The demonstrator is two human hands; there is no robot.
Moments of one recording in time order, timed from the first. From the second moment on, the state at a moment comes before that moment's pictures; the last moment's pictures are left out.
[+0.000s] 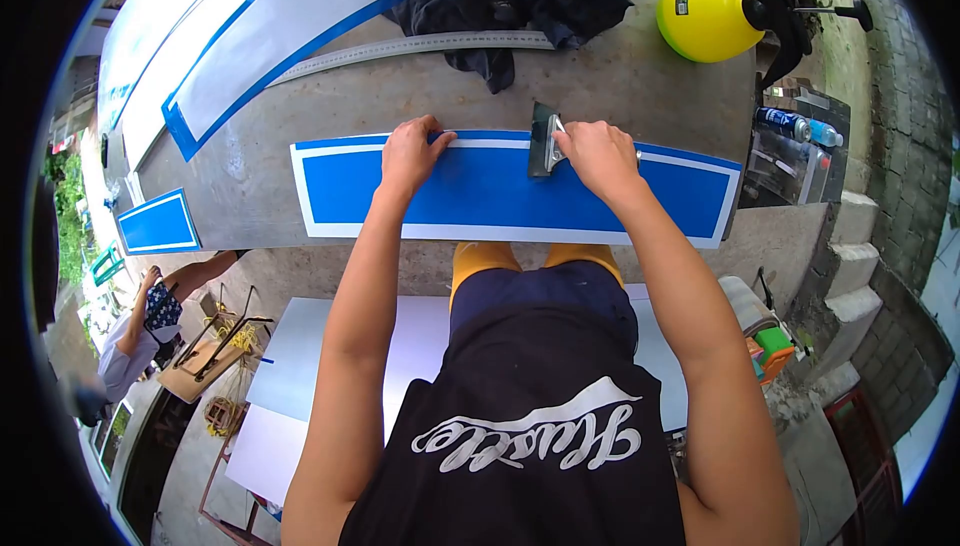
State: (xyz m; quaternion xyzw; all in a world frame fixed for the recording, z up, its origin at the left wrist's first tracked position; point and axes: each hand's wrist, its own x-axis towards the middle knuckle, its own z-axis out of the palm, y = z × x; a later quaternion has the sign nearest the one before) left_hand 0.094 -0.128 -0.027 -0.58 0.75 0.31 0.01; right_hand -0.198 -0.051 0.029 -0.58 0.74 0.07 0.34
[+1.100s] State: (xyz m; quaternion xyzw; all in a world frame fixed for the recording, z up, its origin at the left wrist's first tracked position) left_hand 0.129 -0.138 -0.034 -0.63 0.69 0.34 0.00; right_hand -0.169 -0.056 0.037 -0.57 0.75 0.05 0.33
